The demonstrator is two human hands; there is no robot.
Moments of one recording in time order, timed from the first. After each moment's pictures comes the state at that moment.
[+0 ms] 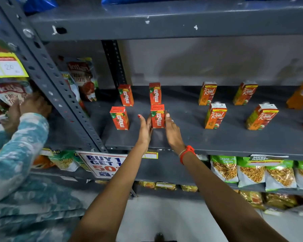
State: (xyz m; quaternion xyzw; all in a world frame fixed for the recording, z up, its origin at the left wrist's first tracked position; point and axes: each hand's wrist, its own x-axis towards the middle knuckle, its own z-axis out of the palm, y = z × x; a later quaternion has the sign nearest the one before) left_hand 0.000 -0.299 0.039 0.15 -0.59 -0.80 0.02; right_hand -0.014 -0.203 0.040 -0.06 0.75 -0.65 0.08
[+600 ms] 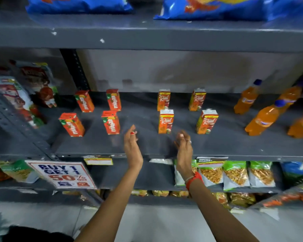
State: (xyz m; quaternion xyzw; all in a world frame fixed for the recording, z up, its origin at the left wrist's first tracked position) left_hand 0.012 -0.148 0.034 0.19 -0.60 -0.72 0.27; right_hand -0.003 -0.014 0.021 0.08 0.65 -0.76 -0.05
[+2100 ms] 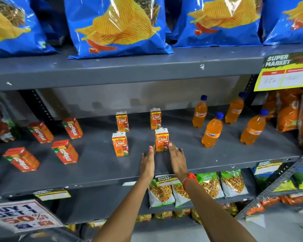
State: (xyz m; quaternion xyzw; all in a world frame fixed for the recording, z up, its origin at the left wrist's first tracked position) left_hand -0.055 0.014 -0.001 0.12 -0.74 -0.66 -0.02; right_hand -0.049 0.125 0.043 0.03 0.81 -0.58 -0.02
